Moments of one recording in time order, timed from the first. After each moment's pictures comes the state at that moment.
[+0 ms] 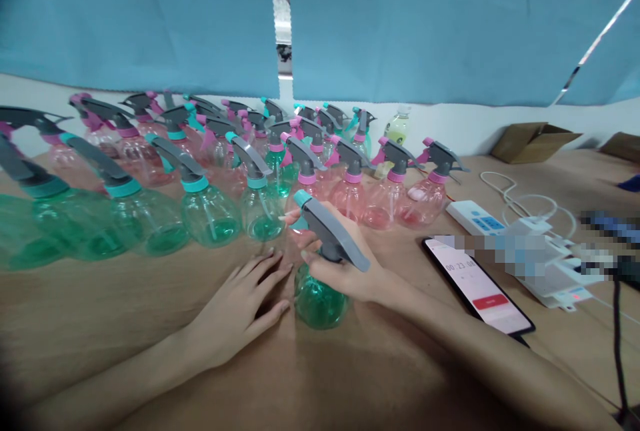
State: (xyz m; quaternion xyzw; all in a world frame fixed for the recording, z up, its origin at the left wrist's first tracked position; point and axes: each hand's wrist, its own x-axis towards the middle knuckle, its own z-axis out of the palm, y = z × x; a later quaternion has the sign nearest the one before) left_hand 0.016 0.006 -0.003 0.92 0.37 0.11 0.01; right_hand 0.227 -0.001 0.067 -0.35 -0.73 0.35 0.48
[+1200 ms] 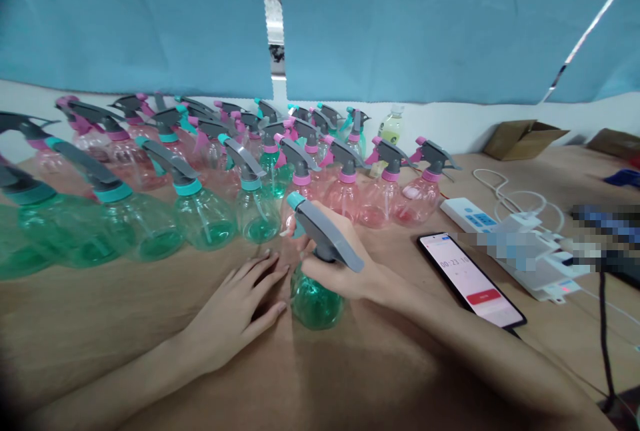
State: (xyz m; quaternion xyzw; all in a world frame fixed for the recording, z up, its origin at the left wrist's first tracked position) left_hand 0.017 0.007 0.000 0.92 0.37 0.10 0.02; right_hand 0.224 -0.006 0.089 -0.42 -0.74 0.30 0.44
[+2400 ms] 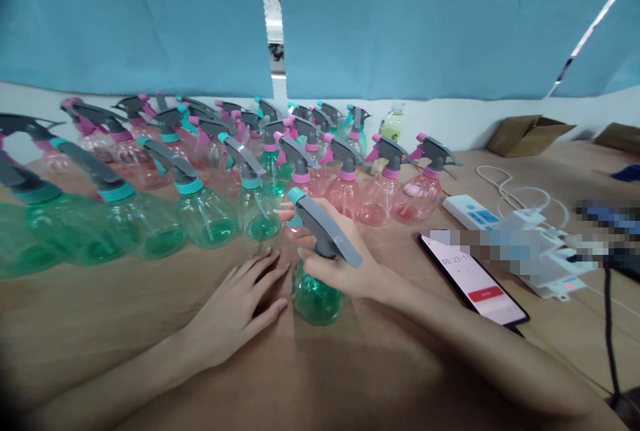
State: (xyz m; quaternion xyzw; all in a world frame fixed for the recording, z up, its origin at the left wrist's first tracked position) left_hand 0.016 0.006 -0.001 0.92 0.37 0.10 0.01; right_hand 0.226 -0.002 0.064 -0.35 -0.70 0.39 0.48
